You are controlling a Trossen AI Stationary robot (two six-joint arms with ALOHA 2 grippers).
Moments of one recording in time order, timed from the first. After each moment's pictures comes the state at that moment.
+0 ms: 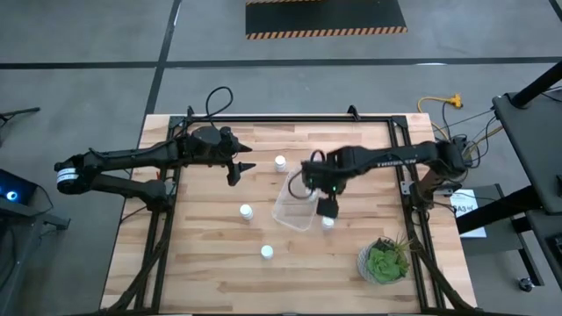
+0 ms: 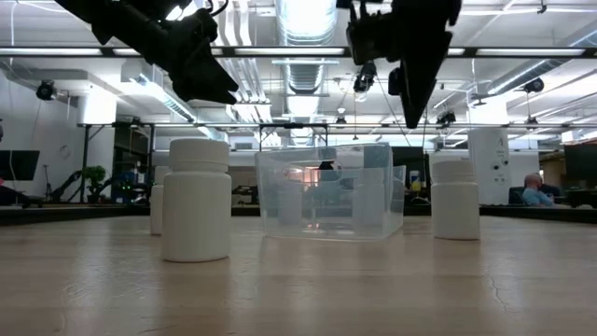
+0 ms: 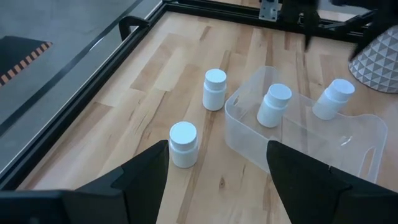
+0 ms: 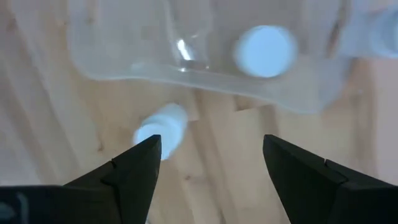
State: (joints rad) left arm 0.31 1.03 0.75 -0.19 0.05 -0.01; right arm -0.01 1.71 1.46 -1.18 -0.10 0.29
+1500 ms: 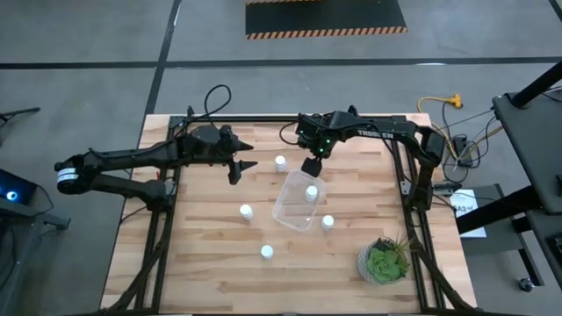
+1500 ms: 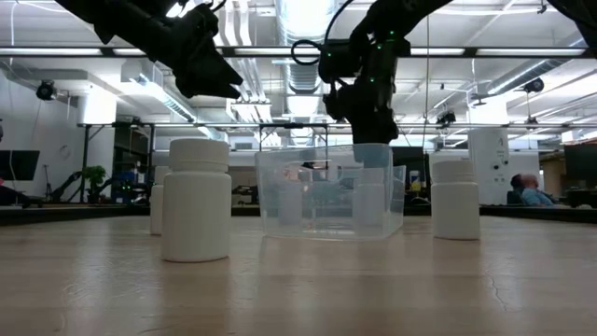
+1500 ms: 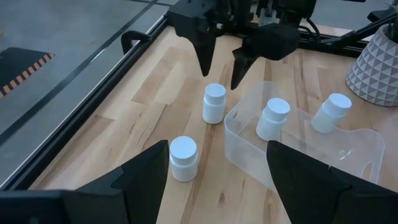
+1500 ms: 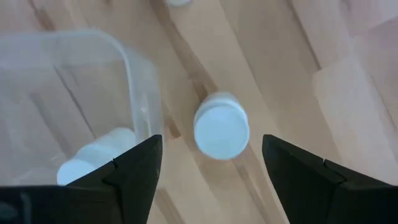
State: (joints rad) left arm 0.32 1.03 0.75 -0.14 0.05 -0.02; right arm -0.38 1.87 1.50 -1.00 -0.11 0.13
